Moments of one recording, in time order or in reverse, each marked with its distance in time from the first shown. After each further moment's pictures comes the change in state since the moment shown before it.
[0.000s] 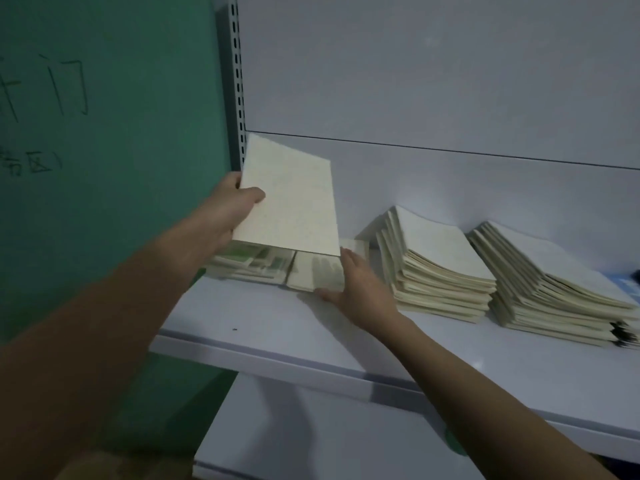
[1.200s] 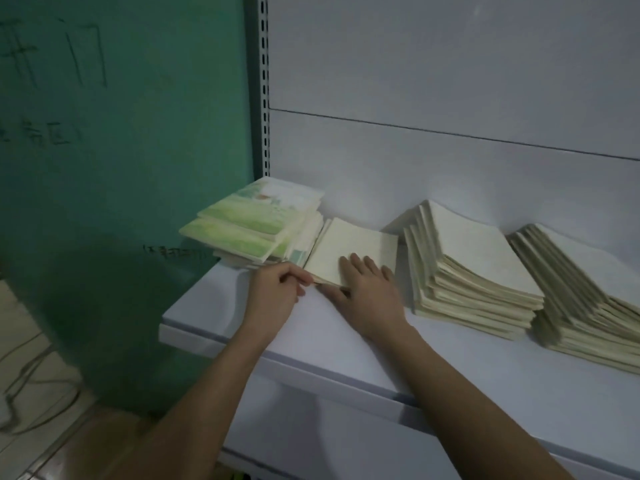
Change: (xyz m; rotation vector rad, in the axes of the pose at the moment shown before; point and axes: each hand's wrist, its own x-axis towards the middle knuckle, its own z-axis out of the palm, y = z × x) left_hand -0.027 -0.135 0.051 0.090 0.116 0.089; right_hand 0.021 0.016 0.049 -0.328 0.014 -0.073
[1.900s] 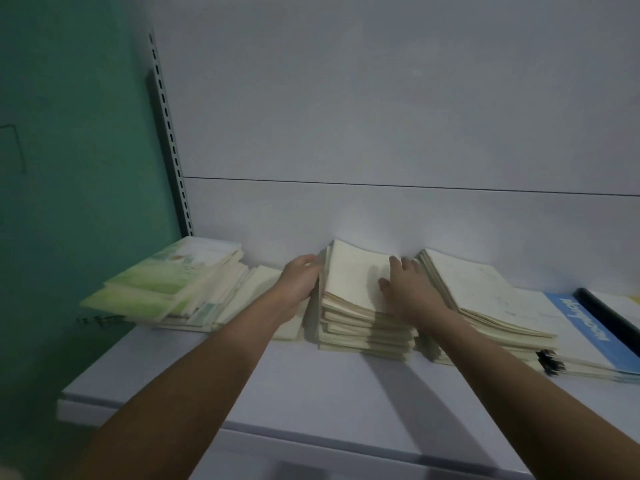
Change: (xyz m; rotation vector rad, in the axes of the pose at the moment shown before) left_hand 0.020 0.128 0.154 -0.176 -0.363 -0.218; right_hand -0.023 0.187 -0.120 0.194 -0.123 0.375
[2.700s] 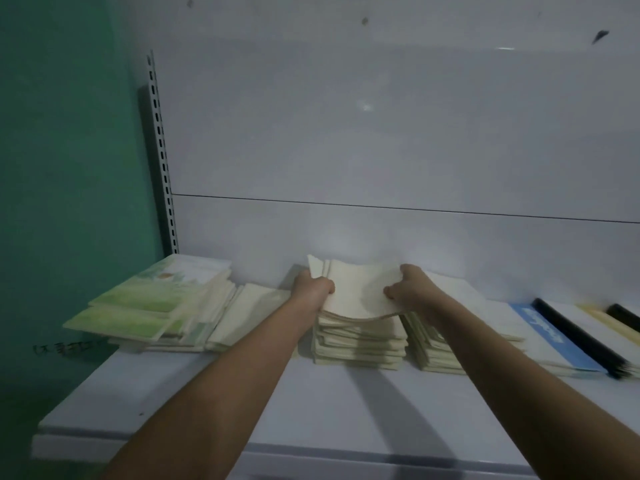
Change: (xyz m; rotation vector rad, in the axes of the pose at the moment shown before) left_hand 0.001 0.011 0.019 -0.021 0.048 -0.050; right_hand -0.014 -0.022 -0.045 0.403 0.069 0.271
